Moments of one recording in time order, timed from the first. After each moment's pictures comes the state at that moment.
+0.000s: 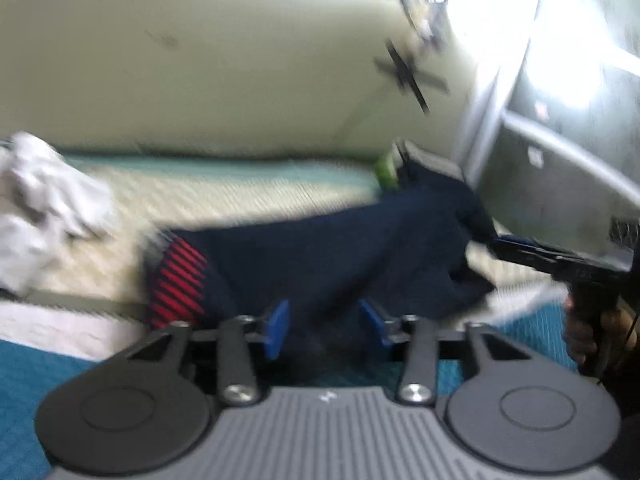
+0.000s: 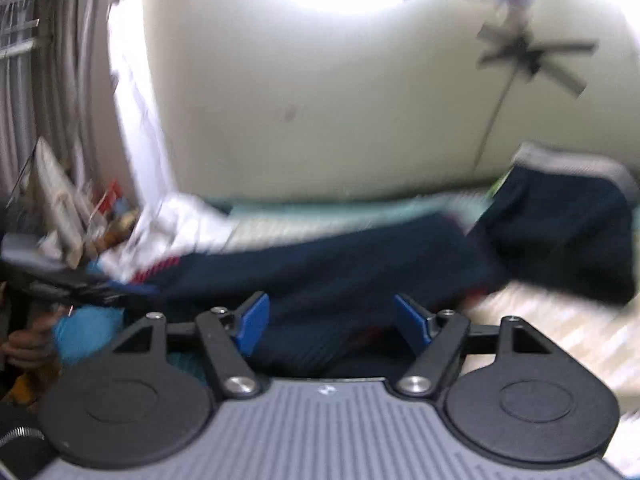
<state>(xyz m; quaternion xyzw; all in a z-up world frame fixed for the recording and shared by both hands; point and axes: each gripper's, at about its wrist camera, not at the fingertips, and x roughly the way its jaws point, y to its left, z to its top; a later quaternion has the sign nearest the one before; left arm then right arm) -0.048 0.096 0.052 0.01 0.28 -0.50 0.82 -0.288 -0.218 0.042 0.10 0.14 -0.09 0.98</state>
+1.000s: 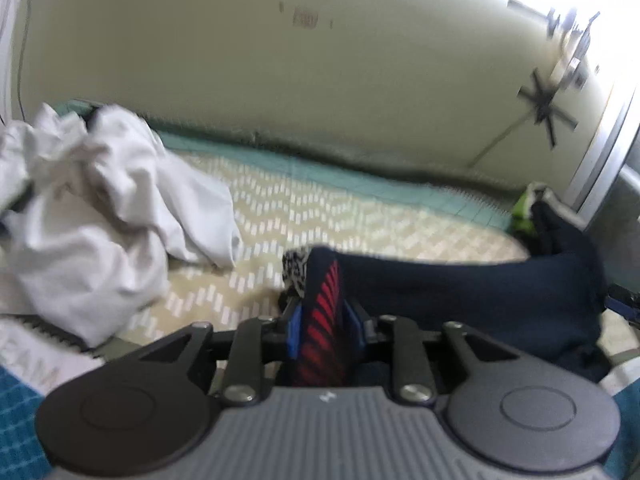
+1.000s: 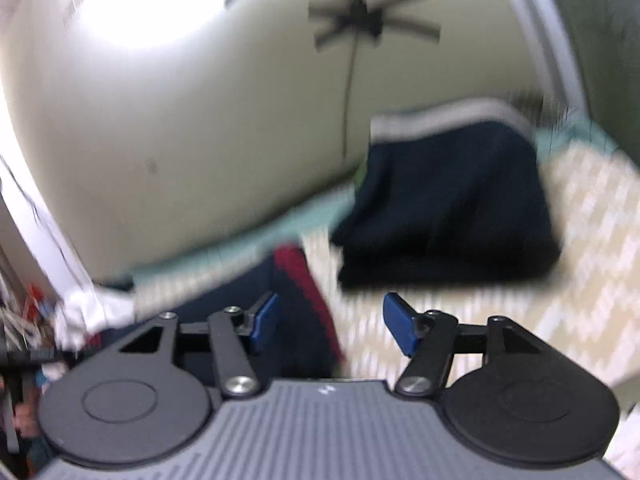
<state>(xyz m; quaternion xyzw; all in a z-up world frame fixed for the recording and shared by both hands) 0.058 0.090 0.029 -0.01 0.34 -0.40 0.85 -0.271 -0.297 0.035 0.25 0.13 -0.22 0.94</state>
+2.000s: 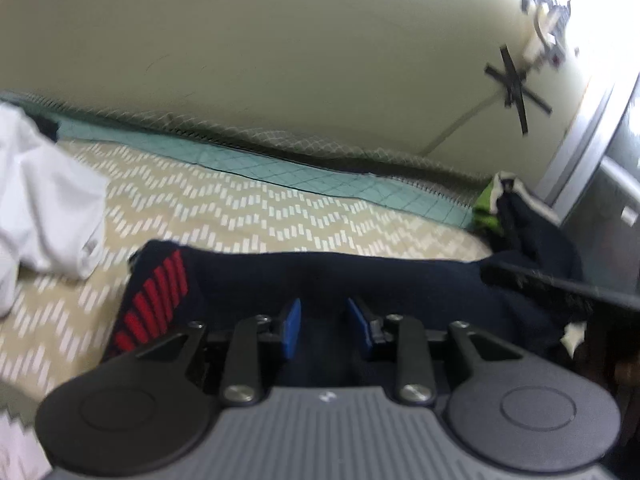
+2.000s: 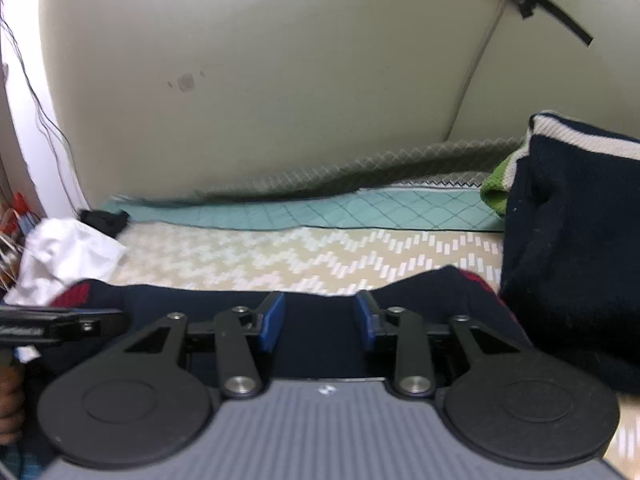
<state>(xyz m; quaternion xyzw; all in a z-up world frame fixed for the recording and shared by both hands) 0.060 -0.004 0.008 -0.03 0.35 -0.44 0.82 -0.124 -0.268 0.022 0.14 0.22 -0.16 0.95</state>
